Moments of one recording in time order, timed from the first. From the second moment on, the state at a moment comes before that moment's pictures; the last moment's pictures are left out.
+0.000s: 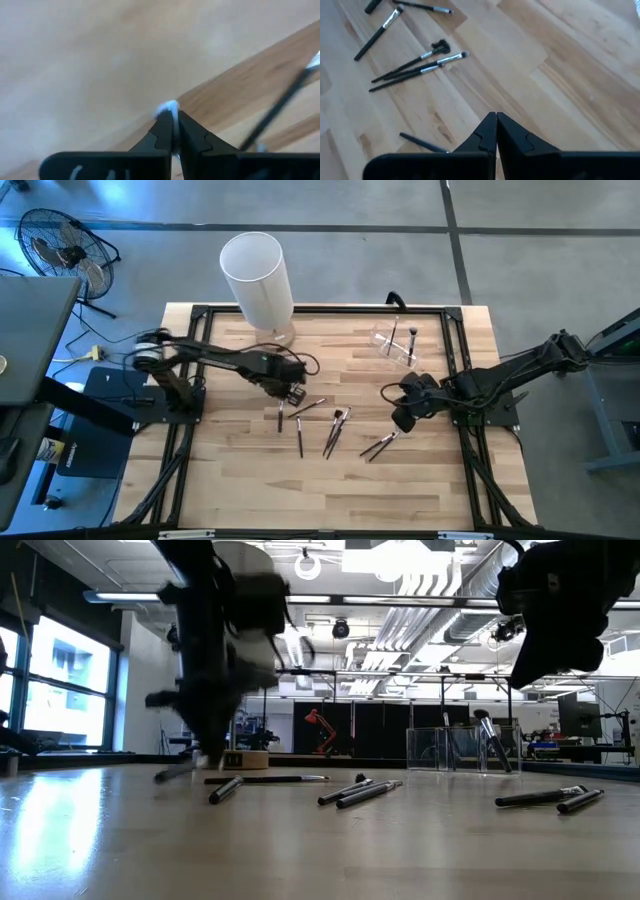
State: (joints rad) left arm 0.09 1.66 1.03 -0.70 -0.08 -0.97; right arm 0.30 1.01 0.64 -0.61 0.34 0.99
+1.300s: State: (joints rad) left arm -0.11 1.24 1.03 0.11 -0.40 -0.18; right arm 0.07 1.36 1.06 0.04 0.06 0.24
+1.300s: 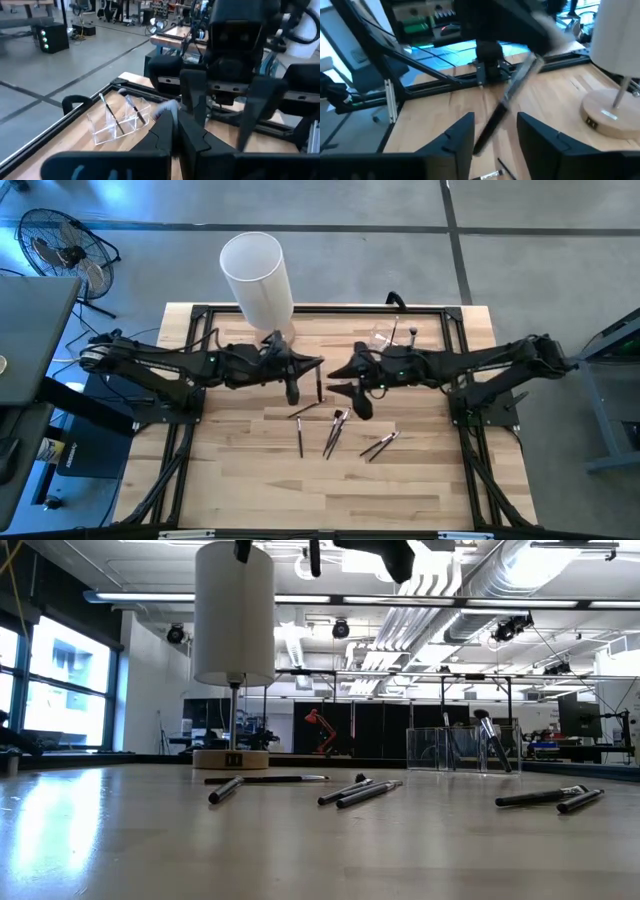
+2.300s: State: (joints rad) left arm -0.14 1.24 1.03 0.18 -0.35 0.15; right arm 0.05 1.46 1.15 0.09 0.16 0.20
